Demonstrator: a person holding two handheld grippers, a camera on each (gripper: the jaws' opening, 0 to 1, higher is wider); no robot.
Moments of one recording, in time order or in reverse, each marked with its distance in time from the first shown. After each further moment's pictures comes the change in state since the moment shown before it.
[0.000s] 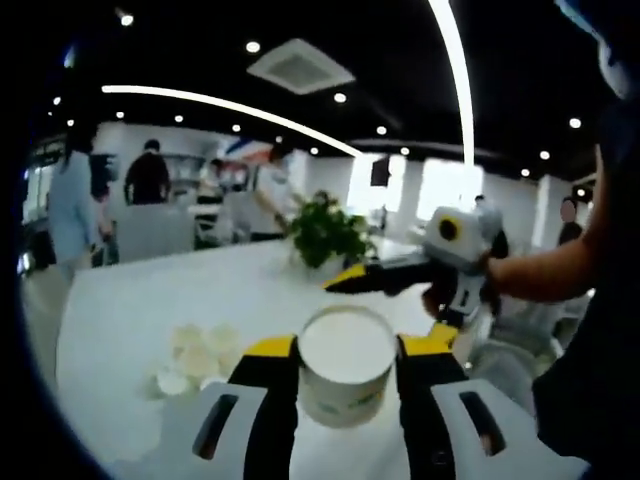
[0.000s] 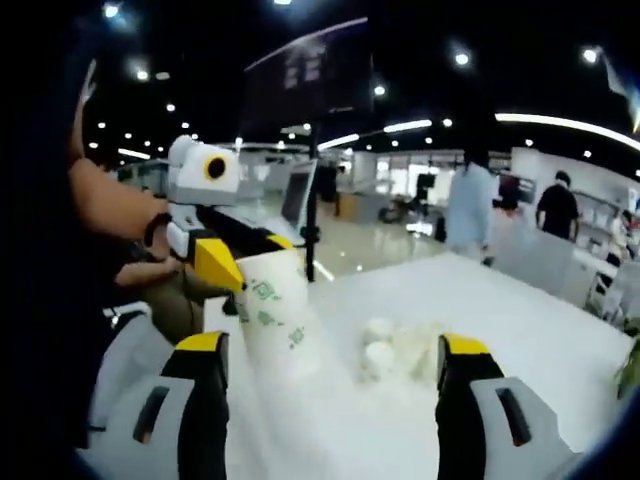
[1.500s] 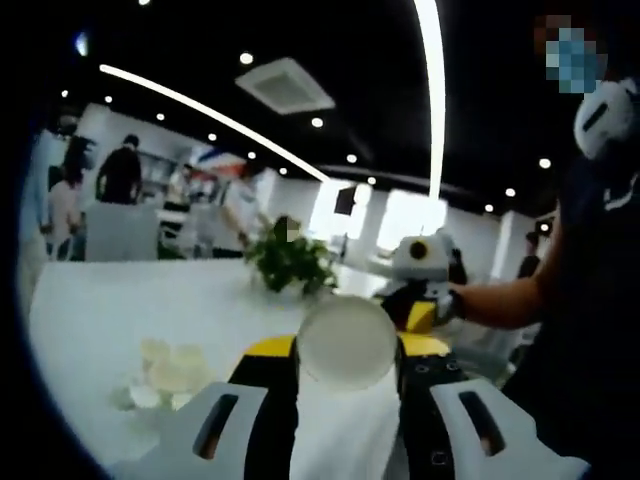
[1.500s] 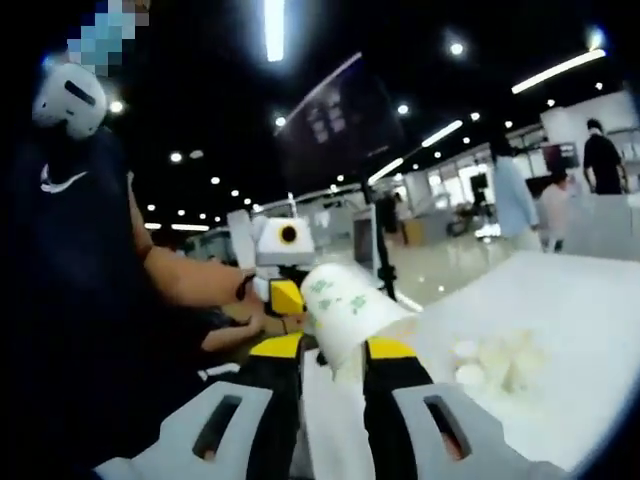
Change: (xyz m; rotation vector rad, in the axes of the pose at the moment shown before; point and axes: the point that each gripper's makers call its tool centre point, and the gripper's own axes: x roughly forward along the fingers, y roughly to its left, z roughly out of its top) left arm -0.019 -0.013 0.029 -0.070 -0.089 -0.195; right arm -0.020 0.054 0.051 0.213 -0.162 0.369
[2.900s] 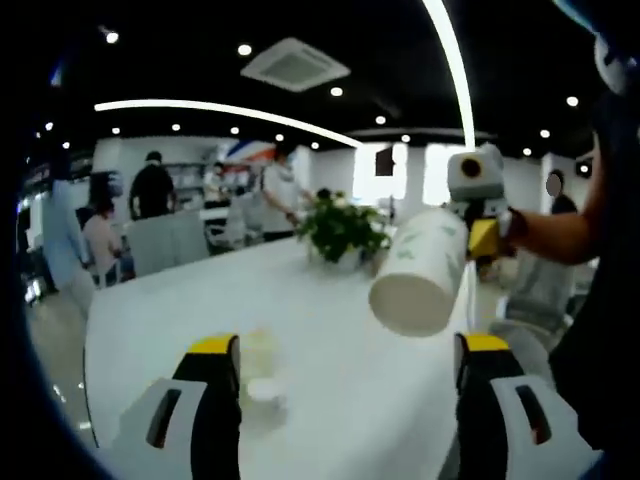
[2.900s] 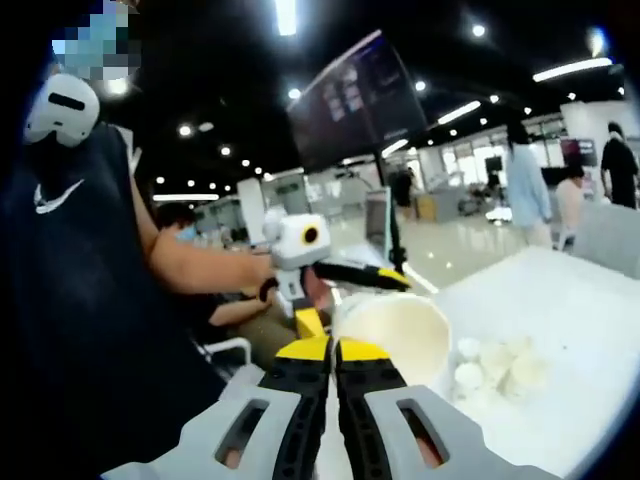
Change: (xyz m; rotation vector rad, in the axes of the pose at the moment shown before) left arm -0.025 0.062 -0.022 0.214 0.156 0.314; right arm 0.004 0.008 0.010 -0.065 0.227 0.025
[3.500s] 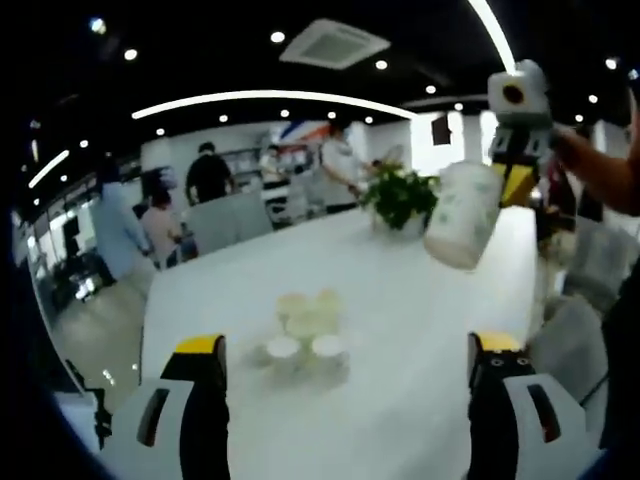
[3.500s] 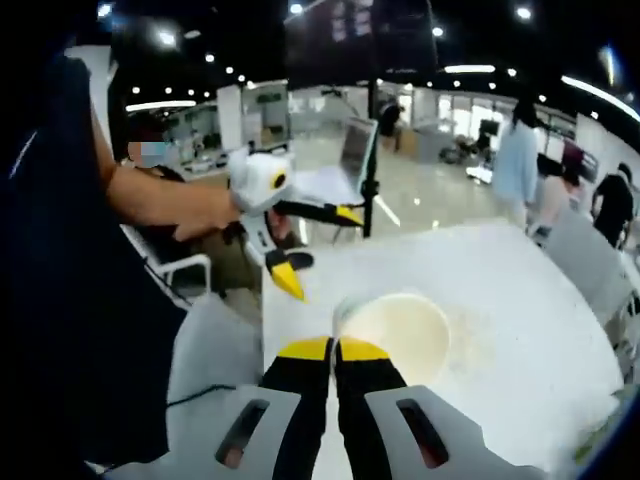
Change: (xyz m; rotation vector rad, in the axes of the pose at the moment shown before) left arm -0.022 0.035 -0.035 0.010 0.109 0.231; right arm -0.005 -0.033 -0.011 -0.187 0.417 -0.178
